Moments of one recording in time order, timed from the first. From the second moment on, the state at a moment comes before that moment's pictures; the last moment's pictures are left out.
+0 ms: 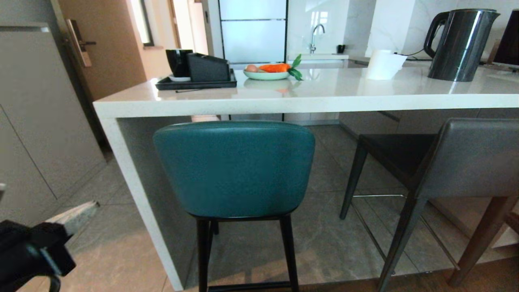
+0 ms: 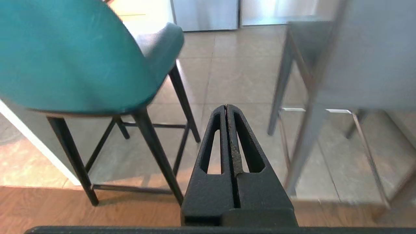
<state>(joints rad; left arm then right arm) -0.06 1.08 -0.20 -0.78 -0.21 -0.03 0.04 0.77 -0.27 -0.42 0.14 0.04</state>
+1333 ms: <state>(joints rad) 0.01 2.04 -0.62 -1.33 -0.33 -0.04 0.30 1.67 -0.46 -1.11 0.02 0.12</state>
